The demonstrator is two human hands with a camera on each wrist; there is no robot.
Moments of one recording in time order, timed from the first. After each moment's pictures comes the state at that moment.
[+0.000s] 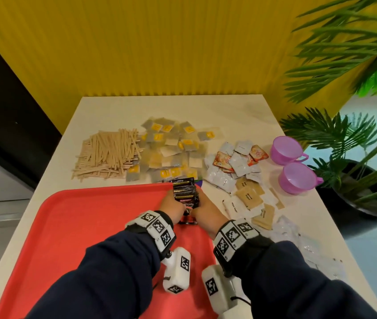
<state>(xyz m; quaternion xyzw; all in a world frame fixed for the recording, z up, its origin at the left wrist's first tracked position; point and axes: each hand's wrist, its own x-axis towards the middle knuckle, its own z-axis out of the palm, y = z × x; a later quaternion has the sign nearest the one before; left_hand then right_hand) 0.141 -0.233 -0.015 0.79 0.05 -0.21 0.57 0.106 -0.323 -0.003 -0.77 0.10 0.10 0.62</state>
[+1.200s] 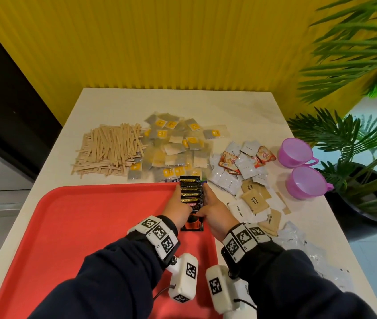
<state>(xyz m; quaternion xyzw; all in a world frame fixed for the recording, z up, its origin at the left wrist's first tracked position) 0.140 -0.237 -0.019 0.73 0.09 -0.24 0.64 0.111 -0.339 -0.003 -0.65 0.14 0.15 0.74</state>
